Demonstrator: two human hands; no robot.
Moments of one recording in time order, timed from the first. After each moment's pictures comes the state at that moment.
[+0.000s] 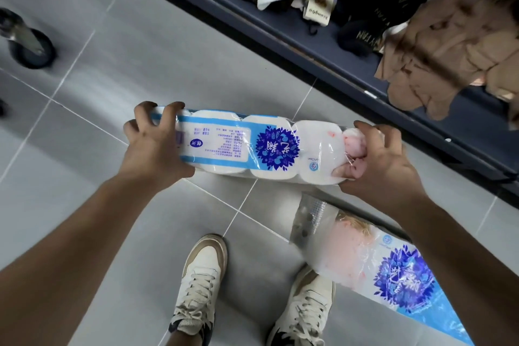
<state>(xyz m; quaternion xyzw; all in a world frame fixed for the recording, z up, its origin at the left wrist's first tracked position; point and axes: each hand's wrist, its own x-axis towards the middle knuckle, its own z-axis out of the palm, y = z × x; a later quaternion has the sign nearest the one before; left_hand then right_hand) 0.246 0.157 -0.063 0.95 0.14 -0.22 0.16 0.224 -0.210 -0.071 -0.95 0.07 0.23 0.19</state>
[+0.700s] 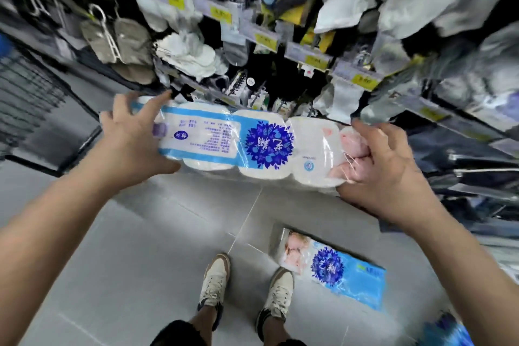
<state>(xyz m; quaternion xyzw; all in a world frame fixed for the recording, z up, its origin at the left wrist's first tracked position) 0.271 0.149 0.453 0.97 0.07 -0.13 0.17 0.215 -0.228 0.431 -0.96 0.04 0.09 0.26</state>
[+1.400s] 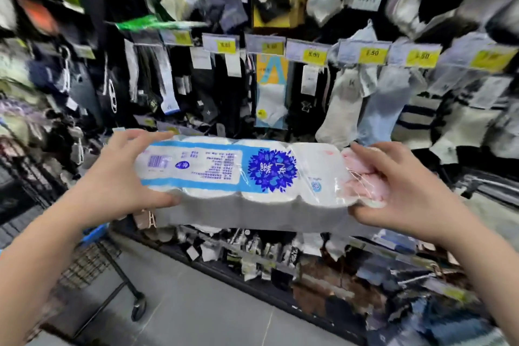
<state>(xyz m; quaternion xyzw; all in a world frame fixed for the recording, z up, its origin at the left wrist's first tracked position) 0.226 0.194 0.846 0.95 -0.13 0.11 0.27 0.163 -0.247 0.832 -0.97 -0.10 -0.17 0.17</state>
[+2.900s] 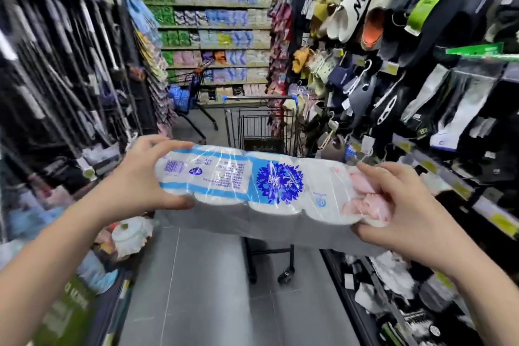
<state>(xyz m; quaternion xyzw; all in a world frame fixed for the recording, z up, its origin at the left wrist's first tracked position) -0.068 0.422 0.843 0.91 0.28 0.24 0.18 0.243 0.105 0.820 -0.81 -0.51 -0.05 0.29</state>
